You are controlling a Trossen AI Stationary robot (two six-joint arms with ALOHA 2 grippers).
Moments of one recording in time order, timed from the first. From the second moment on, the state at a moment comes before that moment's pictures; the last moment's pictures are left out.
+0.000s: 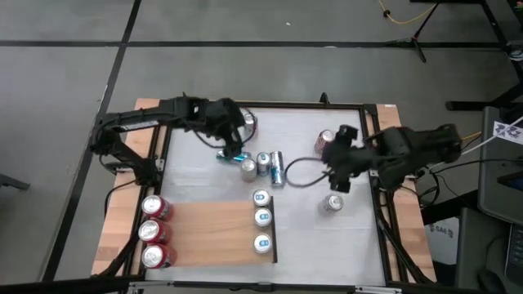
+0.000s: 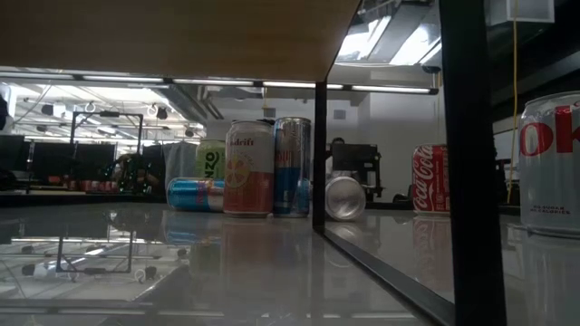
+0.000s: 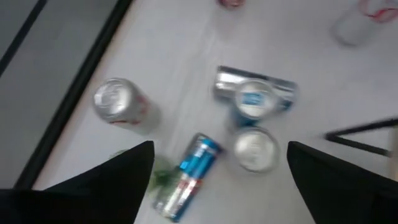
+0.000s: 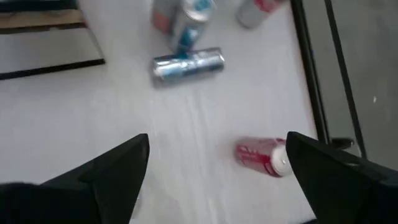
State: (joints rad) left arm 0.18 1.50 1.61 -1.08 -0.16 -0.18; right arm 0.31 1.44 1.78 -1.53 0.40 0.32
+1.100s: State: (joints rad) left arm 0.52 1.75 1.61 -1.19 -0.08 -0.26; right arm 0.20 1.02 1.04 -0.86 0.21 0.28
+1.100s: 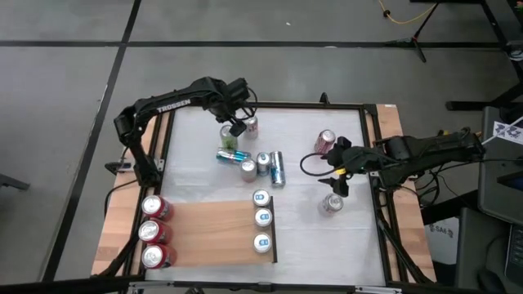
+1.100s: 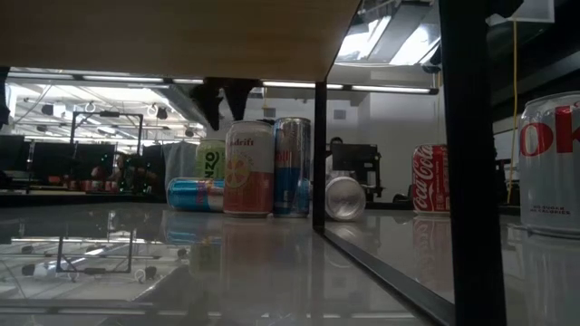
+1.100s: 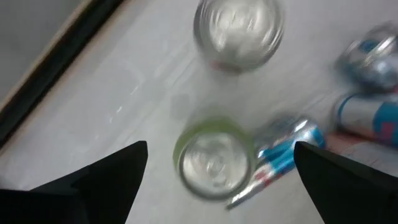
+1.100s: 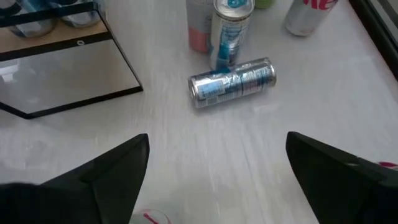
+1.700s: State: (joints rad) left arm 0.52 1.78 1.53 -1.18 -0.08 -0.34; right arm 0.20 1.02 1.04 -0.84 0.31 0.28
